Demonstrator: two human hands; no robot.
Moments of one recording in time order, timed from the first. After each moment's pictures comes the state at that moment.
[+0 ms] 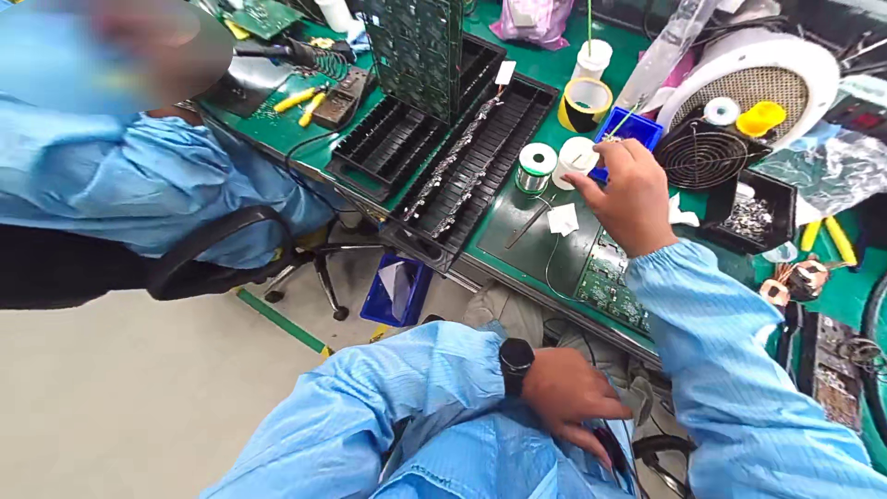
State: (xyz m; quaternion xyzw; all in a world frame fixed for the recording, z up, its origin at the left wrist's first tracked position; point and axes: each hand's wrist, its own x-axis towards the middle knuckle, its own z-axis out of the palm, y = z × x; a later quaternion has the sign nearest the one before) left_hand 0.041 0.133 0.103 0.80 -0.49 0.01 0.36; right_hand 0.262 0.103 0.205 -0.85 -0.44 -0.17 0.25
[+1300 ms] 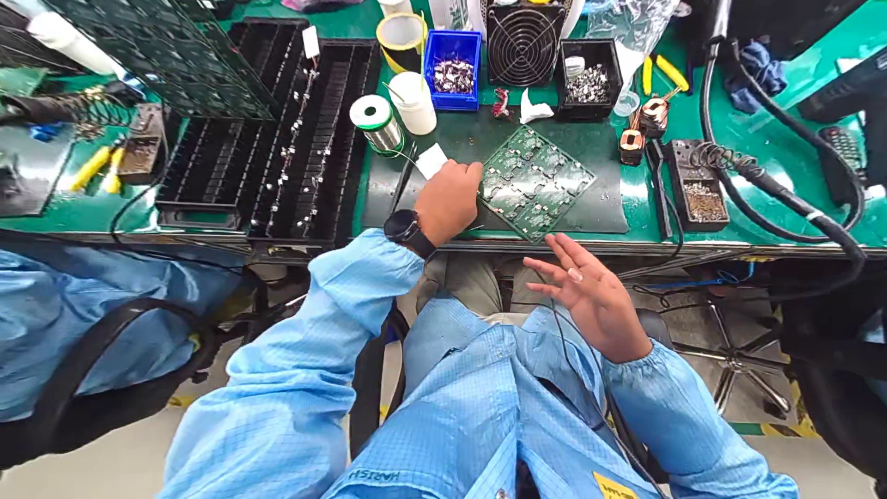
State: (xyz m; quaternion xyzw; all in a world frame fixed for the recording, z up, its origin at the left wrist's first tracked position) left_hand 0.154 0.158 0.154 0.98 -0.15 -0.01 0.11; right_hand 0.039 -0.104 0.110 -0.44 -0.06 0.21 0.87
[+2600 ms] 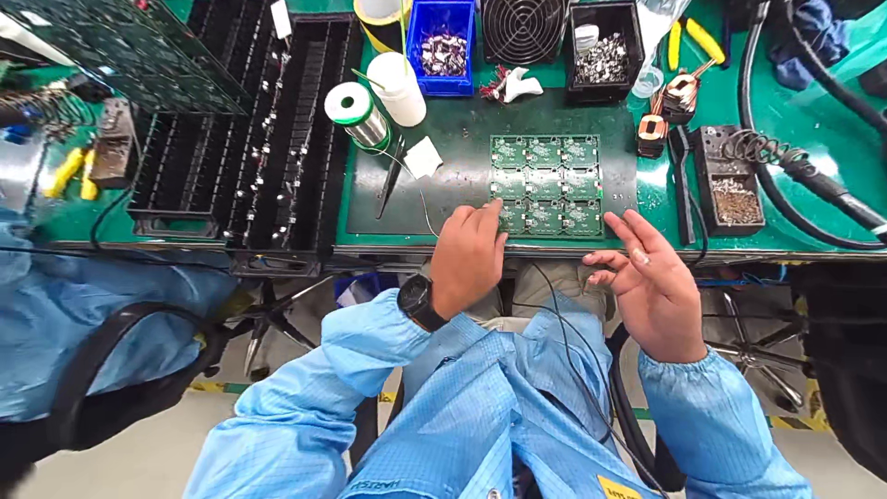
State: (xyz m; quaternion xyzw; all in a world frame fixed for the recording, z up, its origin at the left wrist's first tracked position) left_hand 0.093 0.123 0.118 0.96 -0.16 0.13 0.20; right_hand 0.074 -0.151 0.105 -0.49 -0.03 0.09 0.87
